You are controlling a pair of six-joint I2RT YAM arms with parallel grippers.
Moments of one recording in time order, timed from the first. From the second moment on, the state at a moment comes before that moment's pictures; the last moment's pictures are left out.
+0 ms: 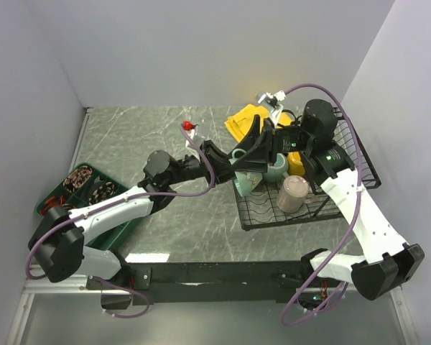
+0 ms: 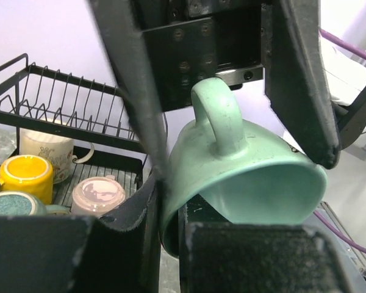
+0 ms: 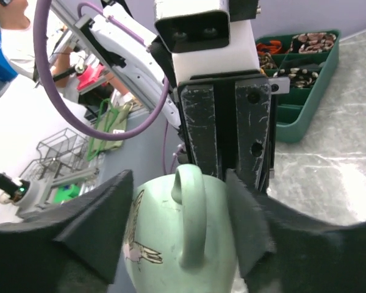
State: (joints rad) left arm -0.80 1.35 0.88 0.90 0.63 -0.60; right arm 0.40 1.20 1.32 -0.16 -1.25 0.46
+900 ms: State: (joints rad) left arm -0.82 1.45 0.93 0.99 0.66 -0.63; right arm 0.36 1.17 1.14 0.33 -1.27 0.86
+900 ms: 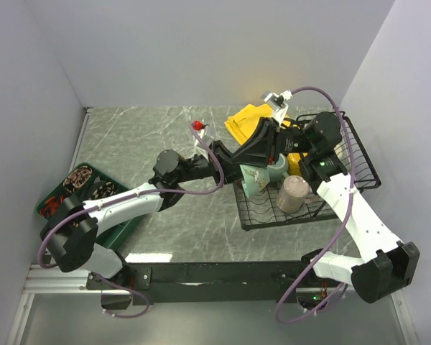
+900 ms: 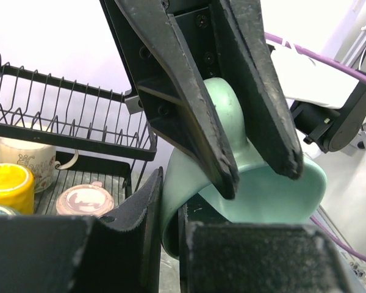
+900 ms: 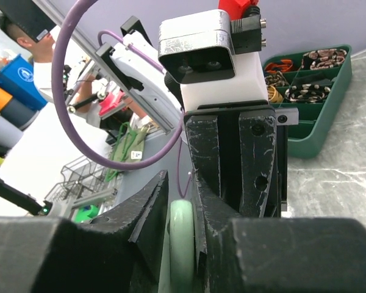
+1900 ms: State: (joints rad) left arm -0.80 1.43 0.93 1.04 0.62 -0.70; right arm 0.30 1.16 1.14 0.36 -1.33 0.89
